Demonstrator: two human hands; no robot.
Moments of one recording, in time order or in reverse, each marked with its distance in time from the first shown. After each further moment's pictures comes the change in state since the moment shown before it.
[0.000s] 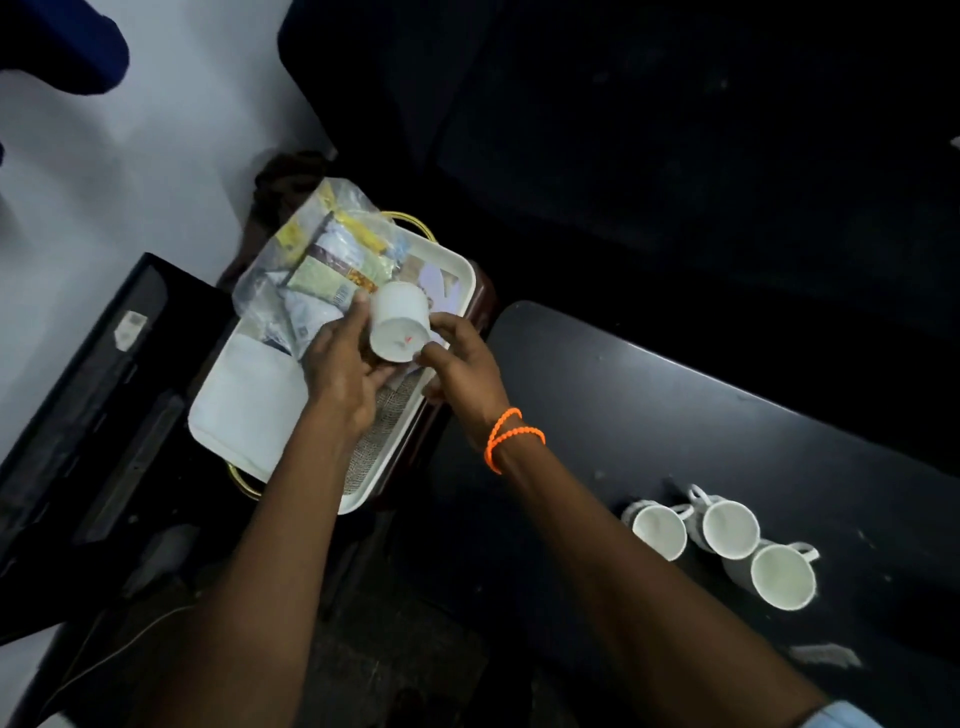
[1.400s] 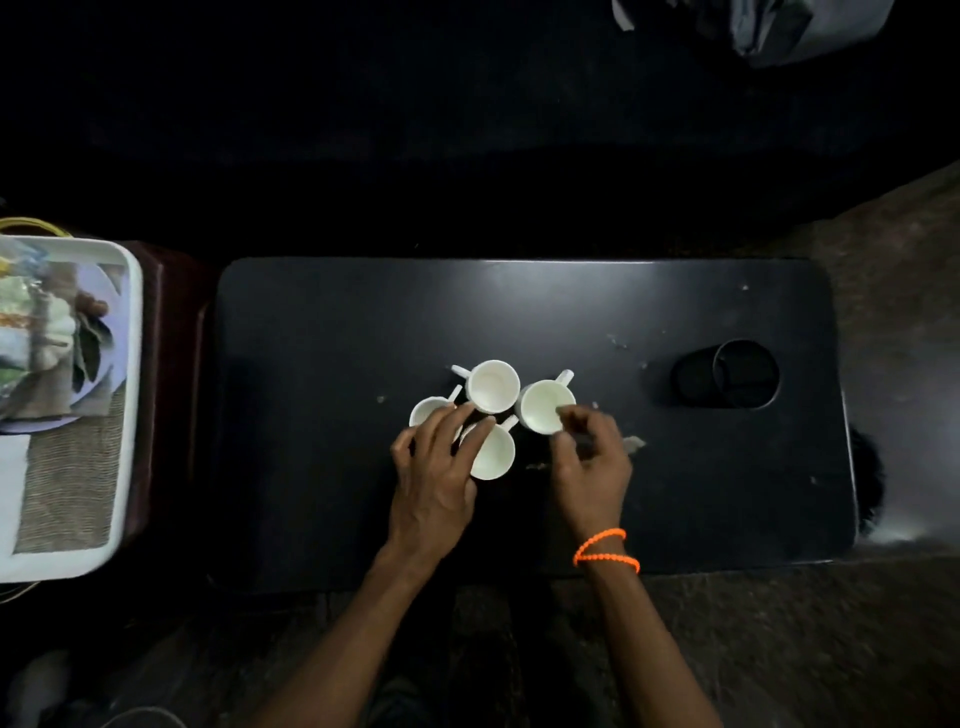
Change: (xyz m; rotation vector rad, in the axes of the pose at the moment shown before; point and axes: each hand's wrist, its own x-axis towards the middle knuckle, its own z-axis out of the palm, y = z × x) left_hand -0.206 -0.287 0.076 1.477 -0.788 1.126; right_hand -0.244 0.140 -0.291 -0.210 1.009 -0.108
